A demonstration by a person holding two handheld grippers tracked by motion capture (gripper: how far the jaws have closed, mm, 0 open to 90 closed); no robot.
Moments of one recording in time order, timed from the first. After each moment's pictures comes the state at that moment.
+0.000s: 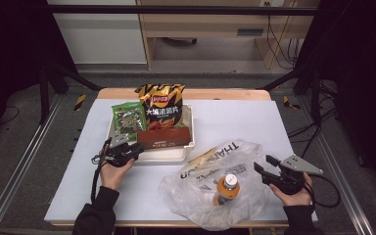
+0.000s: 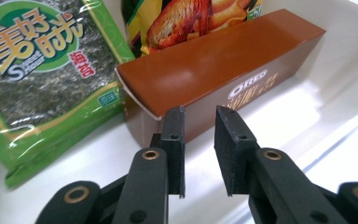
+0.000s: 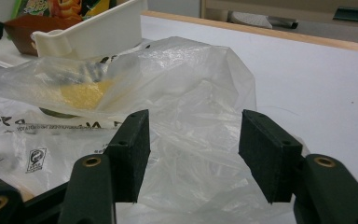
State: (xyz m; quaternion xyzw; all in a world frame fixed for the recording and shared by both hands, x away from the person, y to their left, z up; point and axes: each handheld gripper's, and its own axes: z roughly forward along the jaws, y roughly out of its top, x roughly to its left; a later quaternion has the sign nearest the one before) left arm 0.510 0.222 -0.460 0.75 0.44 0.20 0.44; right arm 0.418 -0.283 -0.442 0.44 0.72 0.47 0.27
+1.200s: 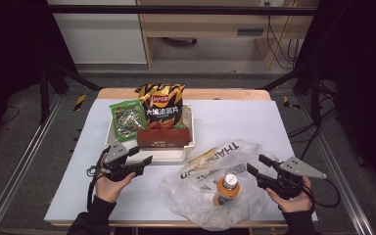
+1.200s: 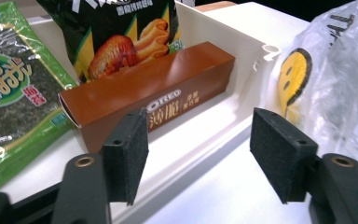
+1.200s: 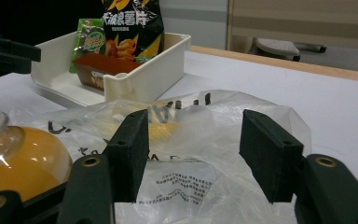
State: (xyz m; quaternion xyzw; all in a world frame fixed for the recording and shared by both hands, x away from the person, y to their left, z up) left arm 0.453 0.213 -0.430 0.76 0.37 0.21 0.49; right arm 0.396 -0.259 -0.411 0.40 0.70 0.53 0.25
